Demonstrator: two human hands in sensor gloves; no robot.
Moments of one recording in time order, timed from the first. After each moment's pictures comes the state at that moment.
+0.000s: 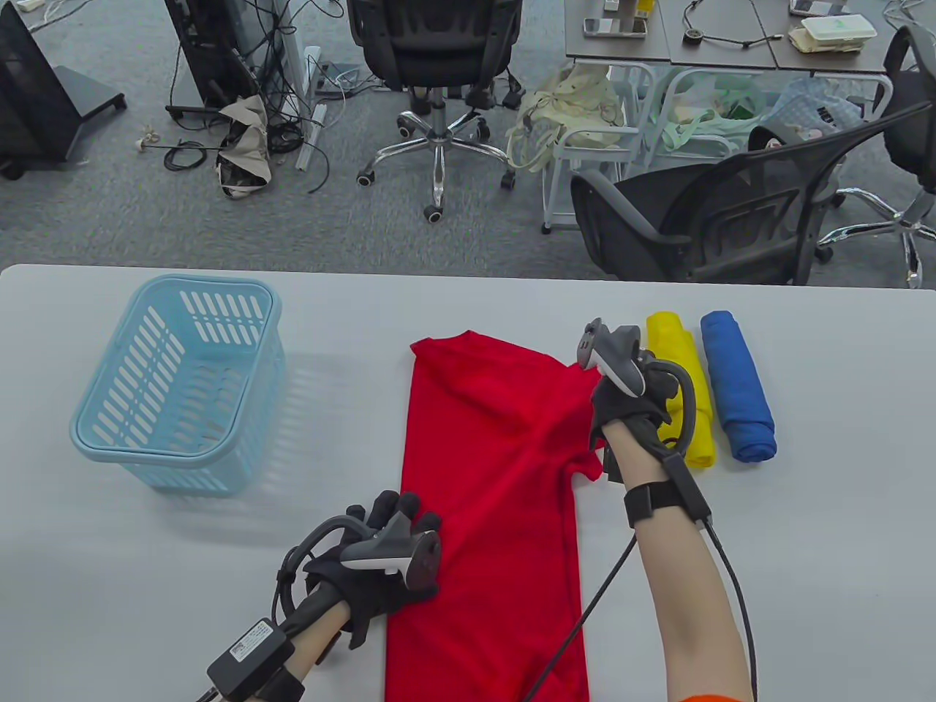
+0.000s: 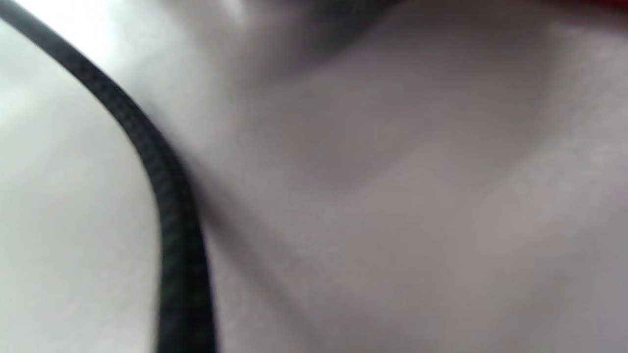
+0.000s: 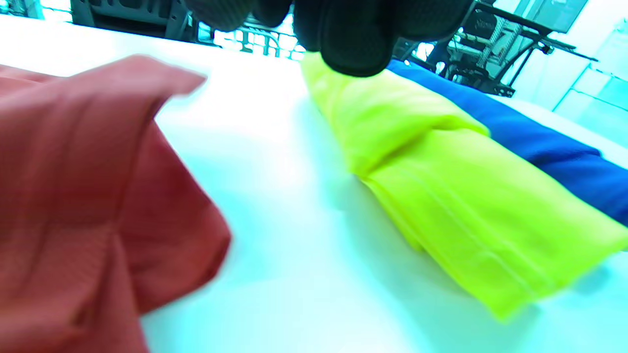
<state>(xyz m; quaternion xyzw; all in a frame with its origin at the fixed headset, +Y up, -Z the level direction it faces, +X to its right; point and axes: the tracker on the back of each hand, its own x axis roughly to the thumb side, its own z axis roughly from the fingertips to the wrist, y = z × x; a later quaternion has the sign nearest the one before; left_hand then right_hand) -0.133 -0.790 -0.271 -0.33 -0.25 -0.18 0.89 0.173 -0.699 -0.454 0.20 -0.14 -0.97 0.07</state>
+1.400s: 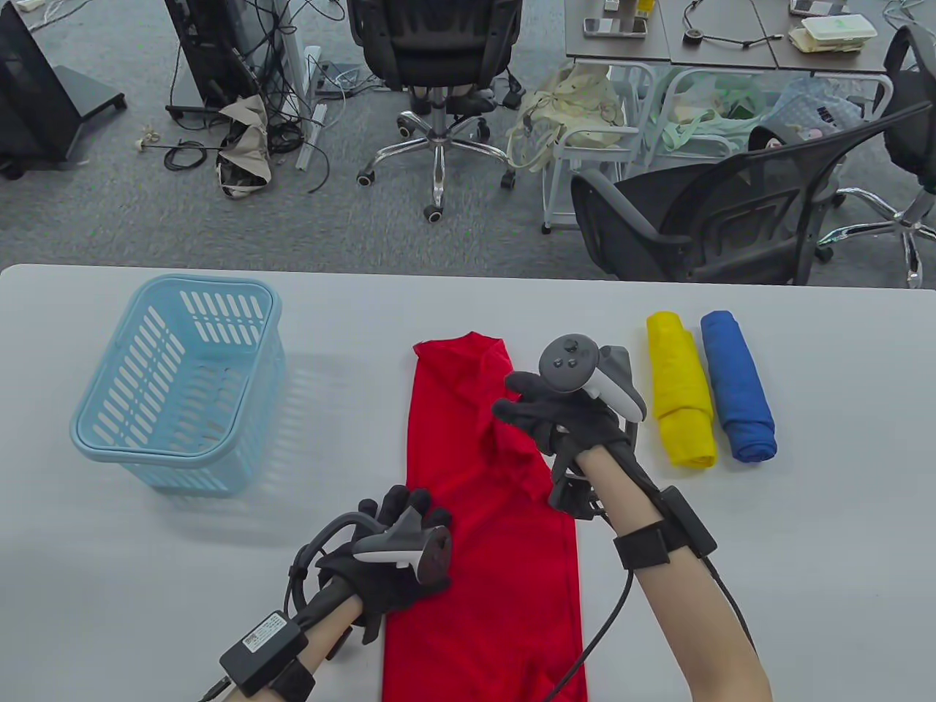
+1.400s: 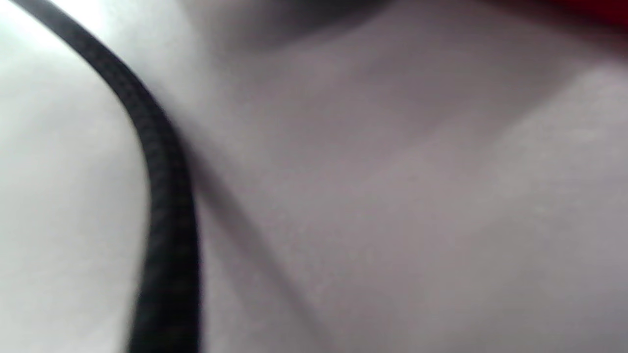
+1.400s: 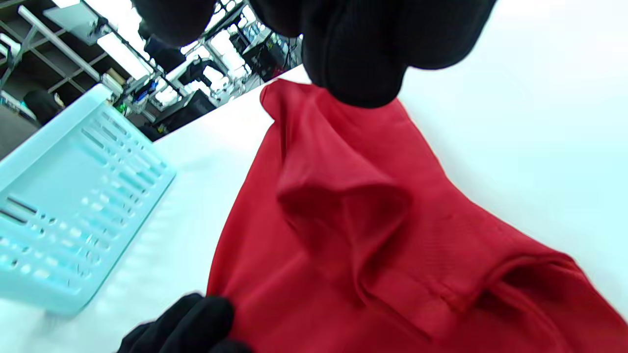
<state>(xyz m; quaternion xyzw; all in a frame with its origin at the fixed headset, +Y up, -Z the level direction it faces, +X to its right) -0.122 -0.798 -0.276 -0.36 -0.25 -0.18 0.88 0.098 -0.665 -0.402 -0.10 -0.22 -0.94 -0.24</state>
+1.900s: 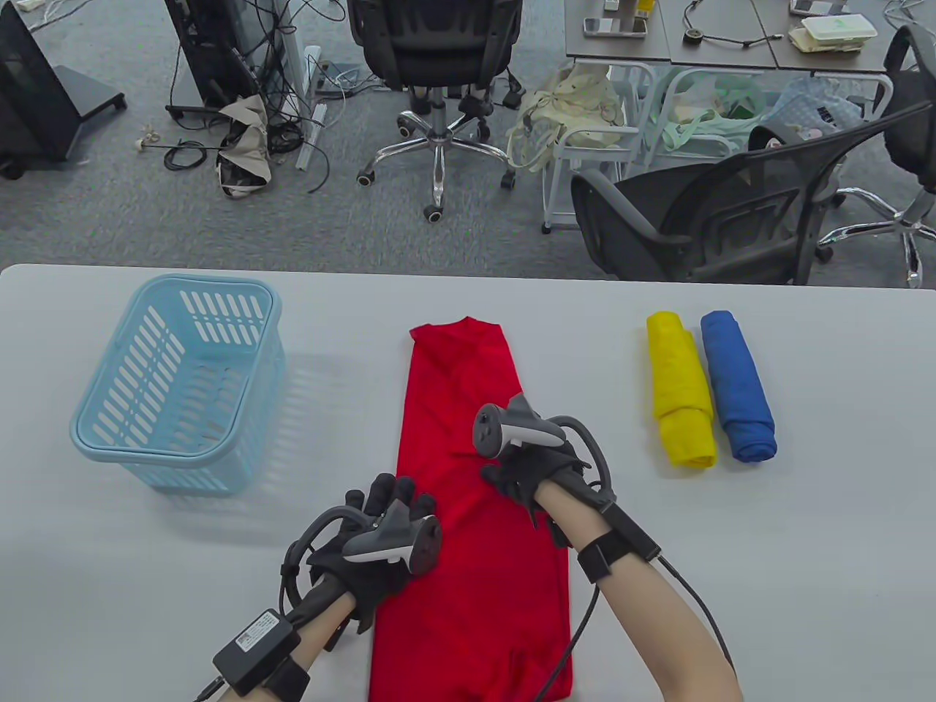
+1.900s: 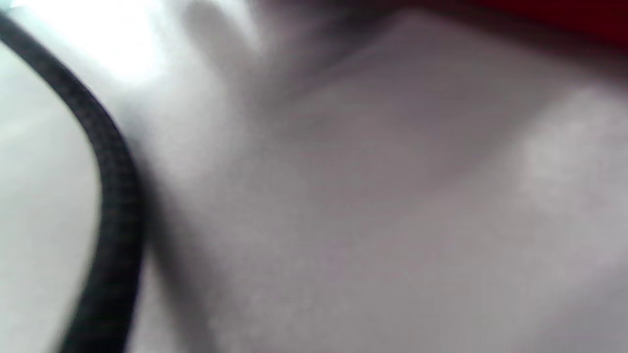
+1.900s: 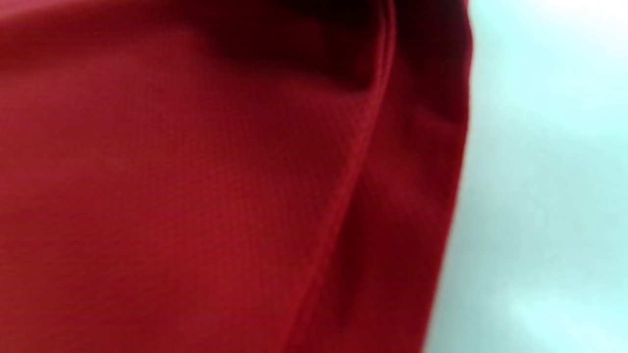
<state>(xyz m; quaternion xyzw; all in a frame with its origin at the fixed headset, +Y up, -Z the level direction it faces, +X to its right) -0.135 -0.789 -0.285 -0.29 -0.20 -0.17 0.92 0.053 -0.768 -0.409 -0.13 -0.34 -0.93 0.06</state>
